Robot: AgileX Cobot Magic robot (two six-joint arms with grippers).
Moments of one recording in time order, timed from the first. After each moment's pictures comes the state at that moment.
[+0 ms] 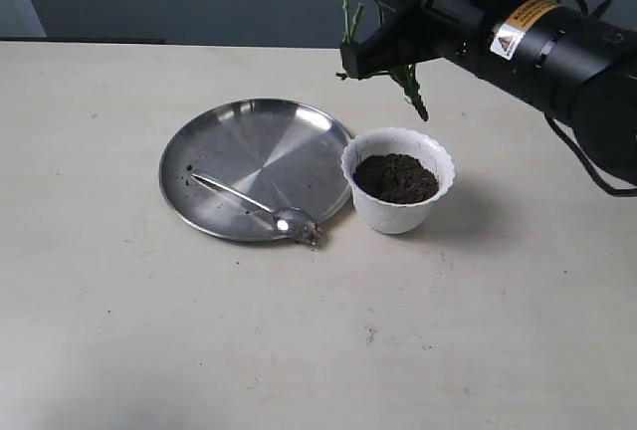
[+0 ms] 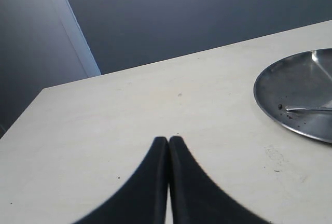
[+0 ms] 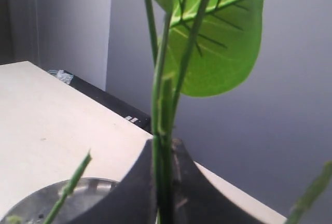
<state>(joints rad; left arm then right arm) -0.03 0.00 0.00 0.21 0.26 0.02 0.69 1.44 -0.79 -0.11 -0.48 -0.09</state>
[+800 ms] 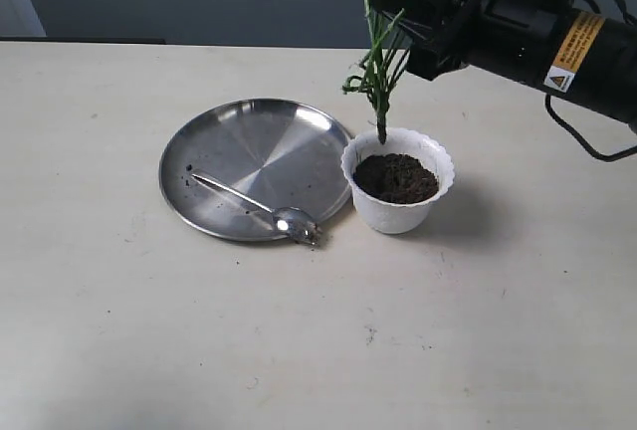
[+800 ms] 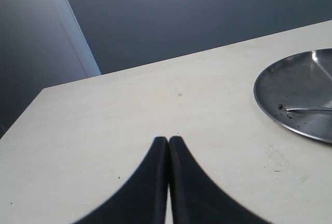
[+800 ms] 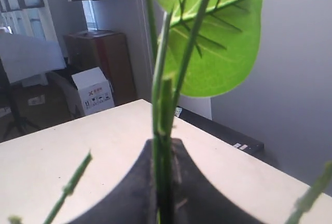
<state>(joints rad) -0.03 0.00 0.00 0.21 0.26 0.02 0.35 1.58 -0.78 -0.91 -1.02 0.76</state>
